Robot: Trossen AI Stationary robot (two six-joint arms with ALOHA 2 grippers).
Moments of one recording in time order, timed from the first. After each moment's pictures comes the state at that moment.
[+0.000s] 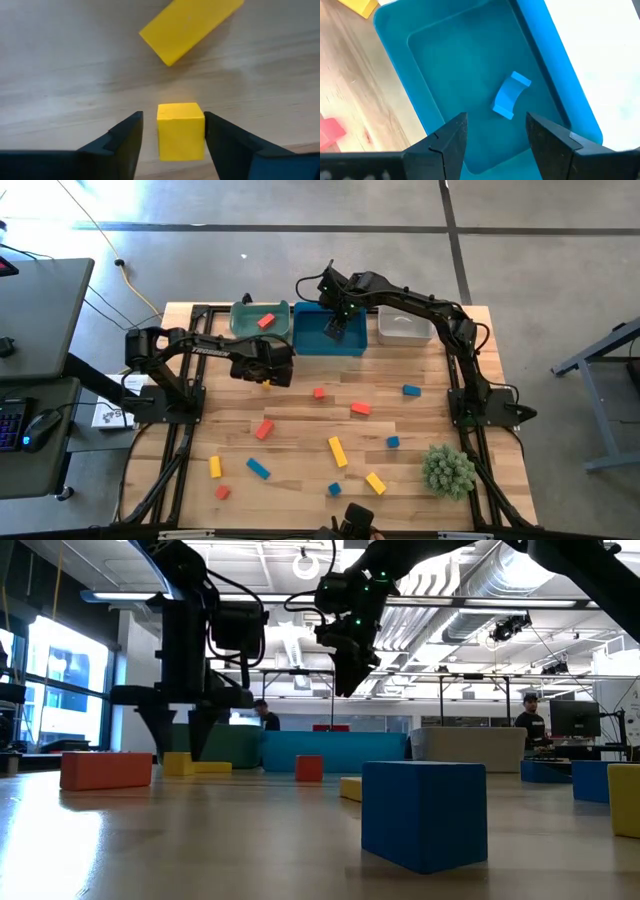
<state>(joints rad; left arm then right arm) 0.38 1.64 0.92 -0.81 -0.13 -1.13 -0.49 2.10 2.00 -1.06 0.06 -0.10</state>
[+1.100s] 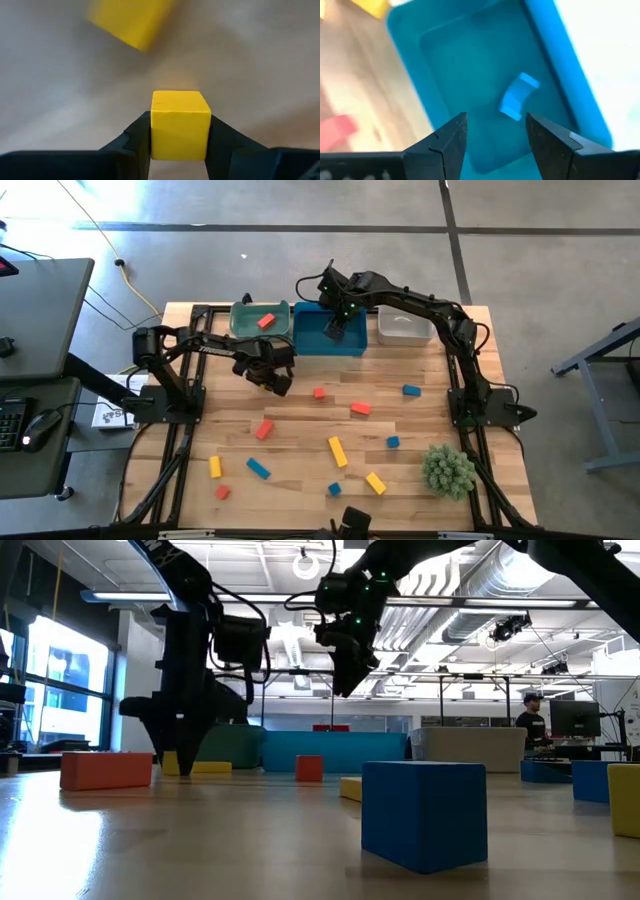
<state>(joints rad) 0.39 1.69 0.92 -0.79 0.00 -0.82 -0.49 2.10 2.00 -1.07 -0.01 -0.10</state>
